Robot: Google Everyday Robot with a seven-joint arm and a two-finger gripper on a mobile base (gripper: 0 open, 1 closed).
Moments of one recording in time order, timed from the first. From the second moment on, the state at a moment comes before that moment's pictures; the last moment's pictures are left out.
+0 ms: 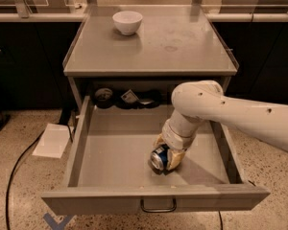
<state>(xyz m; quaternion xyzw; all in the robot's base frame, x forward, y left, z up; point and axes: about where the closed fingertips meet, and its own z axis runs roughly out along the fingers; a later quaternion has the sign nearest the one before) 0.507 -0.076 0.625 -0.85 0.51 0.07 0.10</state>
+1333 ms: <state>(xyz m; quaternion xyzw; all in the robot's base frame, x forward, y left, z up) 0.552 -0.112 0.925 -0.85 0.47 -0.06 0.23</state>
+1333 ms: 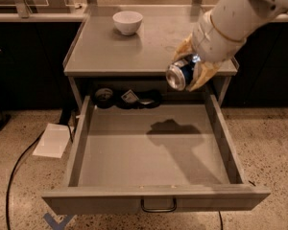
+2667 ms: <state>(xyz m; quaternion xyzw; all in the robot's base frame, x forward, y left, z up) 0.646 -0.093 0.996 -0.86 0.43 -0.15 0.24</state>
